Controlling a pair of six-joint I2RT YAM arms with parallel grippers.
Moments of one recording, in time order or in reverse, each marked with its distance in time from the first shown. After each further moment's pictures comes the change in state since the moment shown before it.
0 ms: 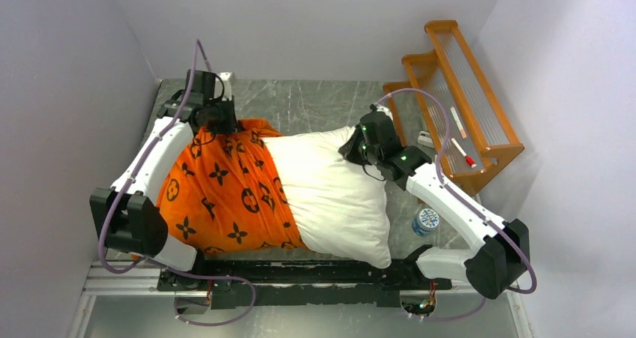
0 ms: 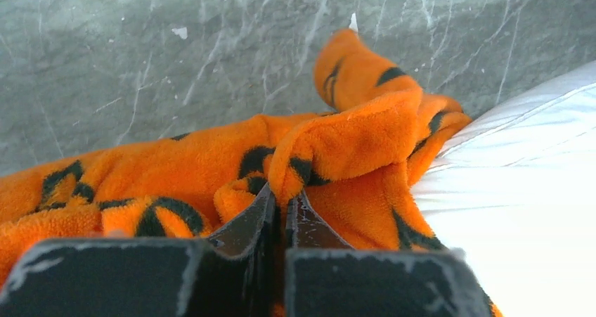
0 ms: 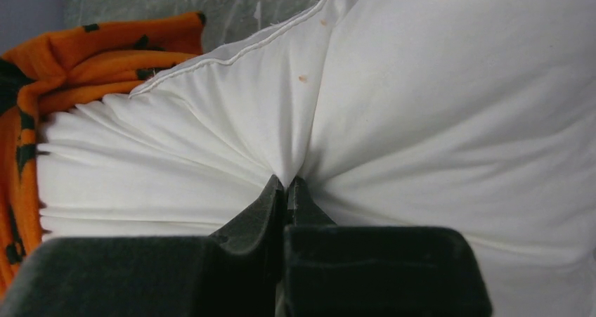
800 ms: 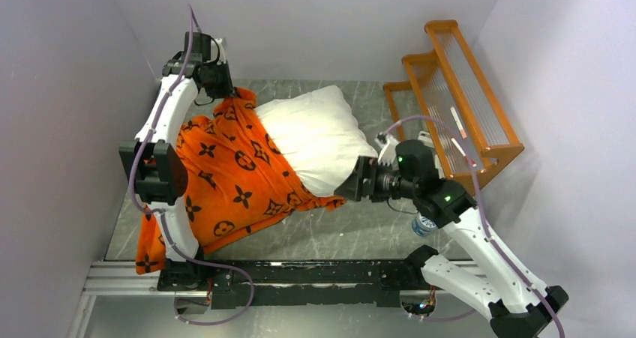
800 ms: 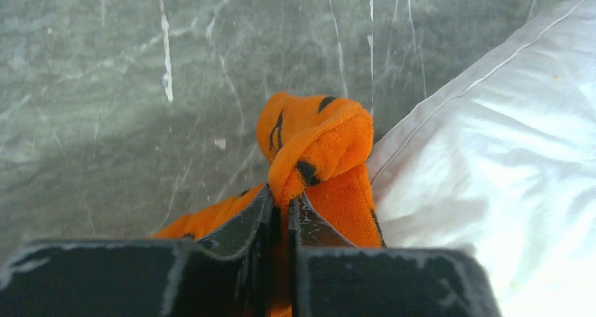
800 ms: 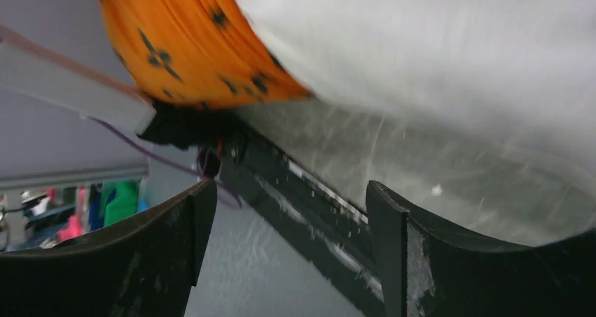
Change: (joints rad) left arm 0.106 0.395 0.504 -0.100 0.051 -0.053; right arm -0.005 -0.376 -0.038 -0.217 -0.483 -0.120
